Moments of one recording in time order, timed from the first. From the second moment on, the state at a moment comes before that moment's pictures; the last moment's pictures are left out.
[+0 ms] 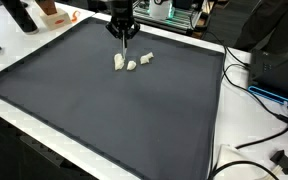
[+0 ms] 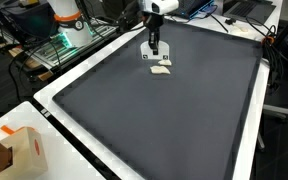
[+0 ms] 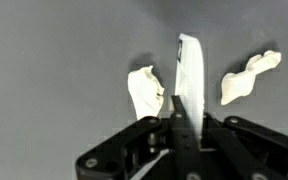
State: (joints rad) arm -0.02 0.13 0.09 -2.42 -0.03 2.65 -0.37
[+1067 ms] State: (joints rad) arm 0.07 -0.19 0.09 -2.38 -0.02 2.25 -0.22
